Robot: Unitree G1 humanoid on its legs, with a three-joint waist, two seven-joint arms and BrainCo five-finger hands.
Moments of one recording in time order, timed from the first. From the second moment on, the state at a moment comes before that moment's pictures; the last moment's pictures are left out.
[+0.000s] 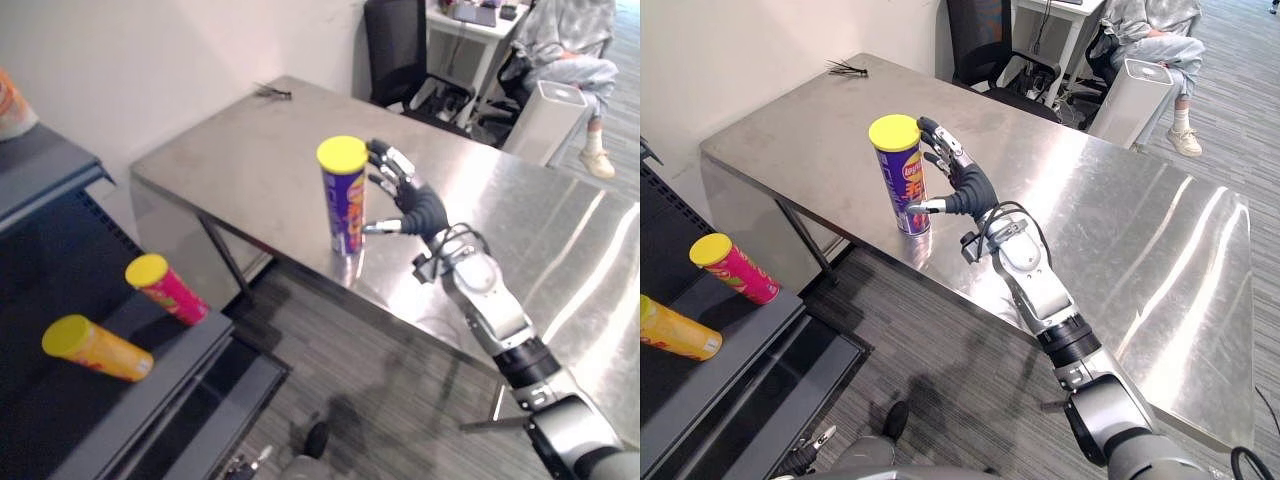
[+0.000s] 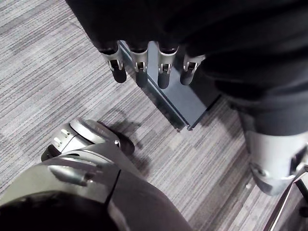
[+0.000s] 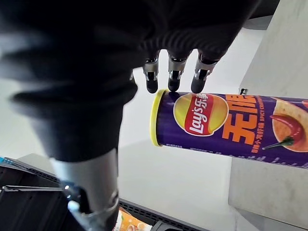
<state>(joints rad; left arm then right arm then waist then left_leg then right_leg) 0.17 0.12 0.20 1.05 -0.11 -0.15 0.01 -0.60 -0.33 0.35 0.13 0.35 -0.19 0.11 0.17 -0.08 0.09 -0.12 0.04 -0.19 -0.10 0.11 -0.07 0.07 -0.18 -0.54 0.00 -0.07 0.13</state>
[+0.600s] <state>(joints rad) 0.16 0.13 0.15 1.05 -0.12 -0.15 0.02 -0.71 -0.29 0.35 0.32 0.35 -0.22 0.03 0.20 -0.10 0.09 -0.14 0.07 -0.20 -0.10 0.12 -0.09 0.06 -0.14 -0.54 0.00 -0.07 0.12</state>
